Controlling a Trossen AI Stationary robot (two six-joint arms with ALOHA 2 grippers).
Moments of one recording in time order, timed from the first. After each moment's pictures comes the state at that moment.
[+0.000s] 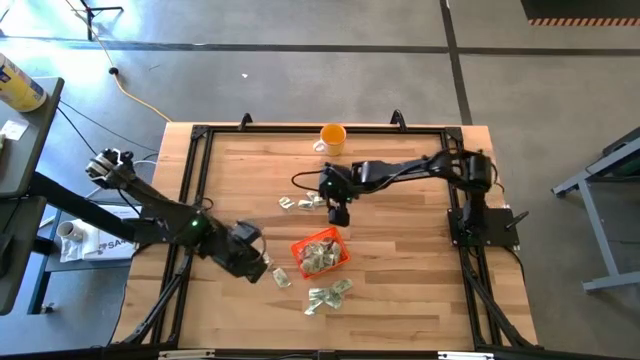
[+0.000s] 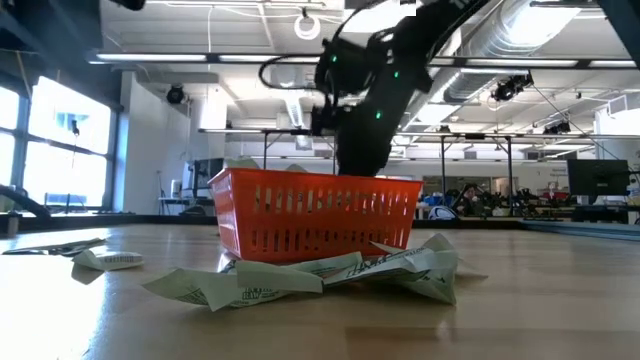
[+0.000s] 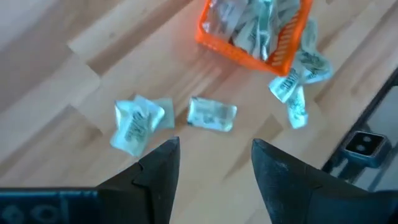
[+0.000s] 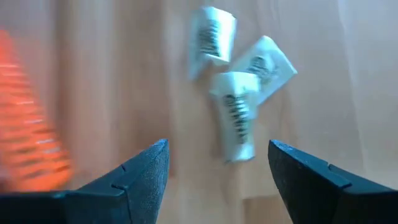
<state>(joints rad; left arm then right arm) -0.57 1.28 1.02 -0.86 -0.25 -1.38 -0.17 1.93 1.29 -0.43 -0.06 -0.06</state>
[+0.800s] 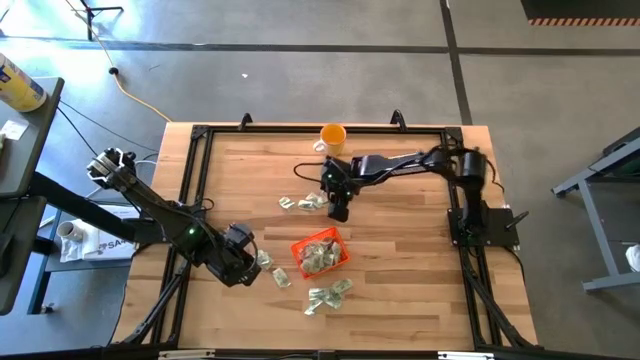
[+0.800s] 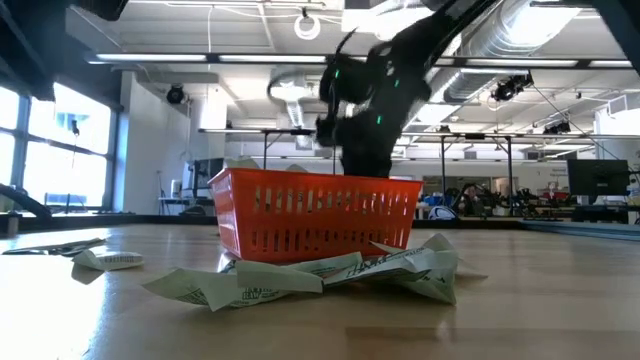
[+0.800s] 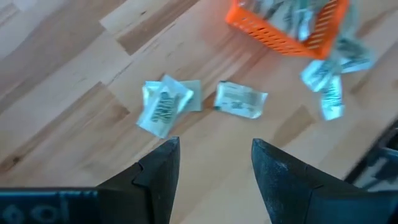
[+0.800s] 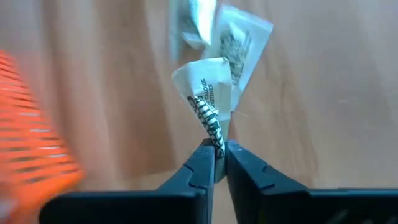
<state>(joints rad) -0.65 1.28 1.00 -0.95 -0.28 -1.49 -0.24 1.97 1.29 -0.44 -0.19 0.06</state>
